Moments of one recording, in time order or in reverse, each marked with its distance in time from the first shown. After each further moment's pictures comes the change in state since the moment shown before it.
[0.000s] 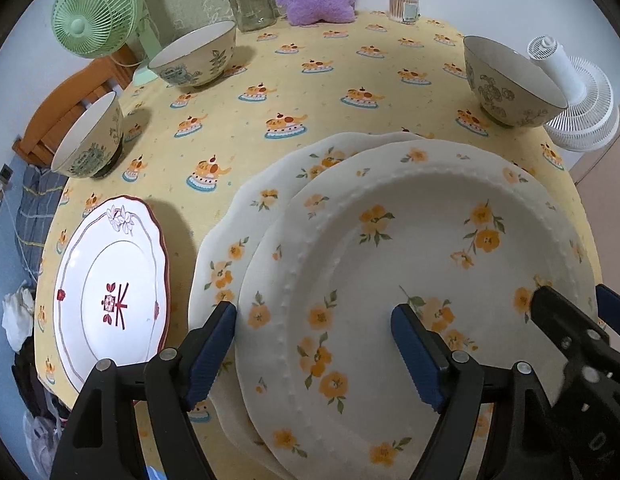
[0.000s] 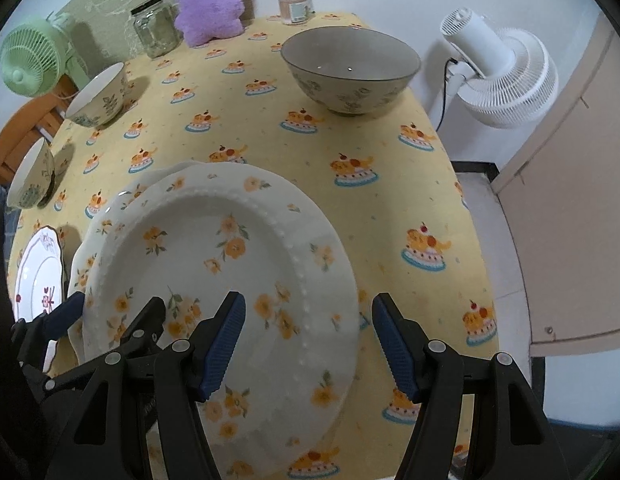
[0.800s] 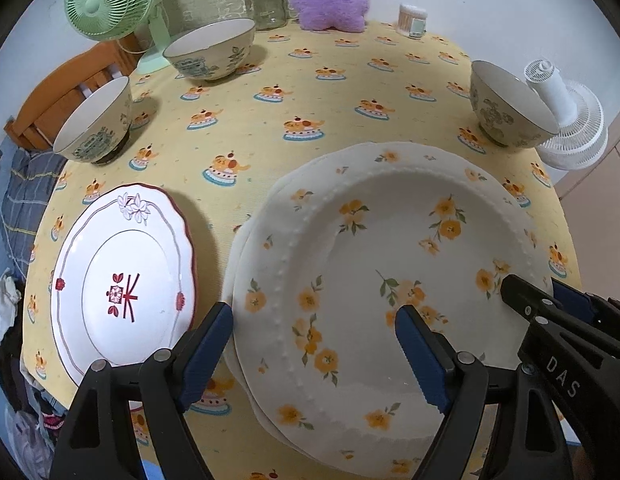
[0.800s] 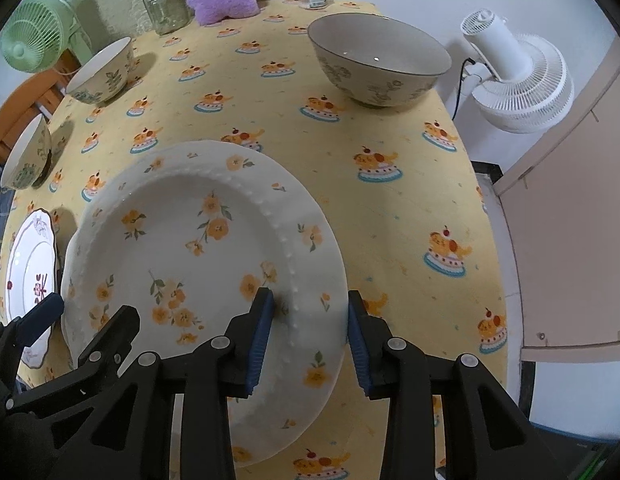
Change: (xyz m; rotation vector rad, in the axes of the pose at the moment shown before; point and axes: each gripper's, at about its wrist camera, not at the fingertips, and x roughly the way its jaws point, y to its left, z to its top) left arm -0.010 0.030 -0.003 -0.047 -0.005 -0.085; right arm 0.020 0.025 0.009 -0.072 0.050 -0.020
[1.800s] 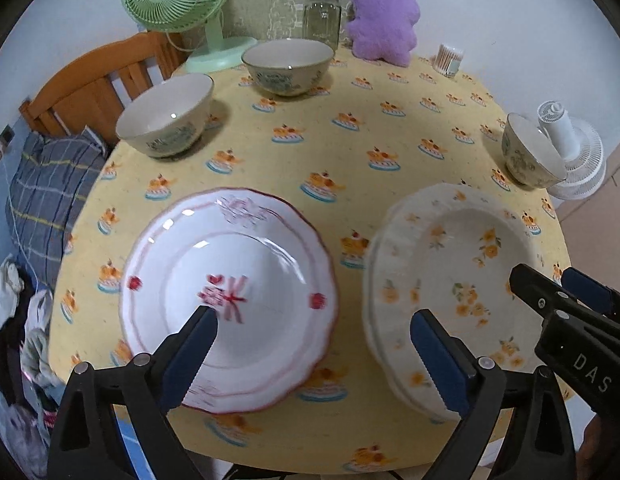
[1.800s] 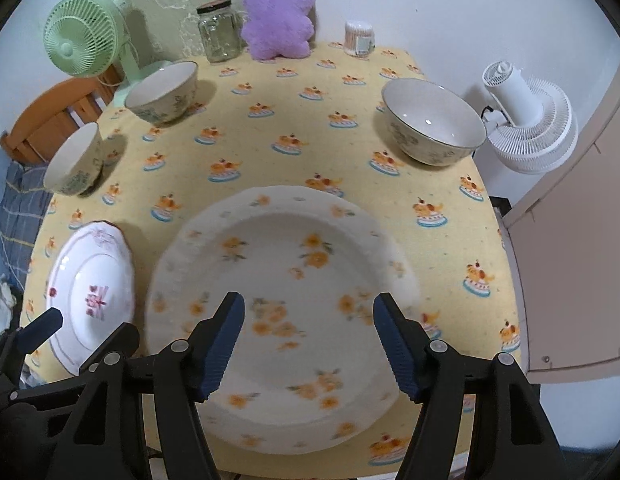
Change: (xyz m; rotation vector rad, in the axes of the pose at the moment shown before) left arm -0.042 0.095 -0.003 -0.047 -0.053 -0.035; right arm -0.056 0.076 -0.002 -0.026 -0.125 0.015
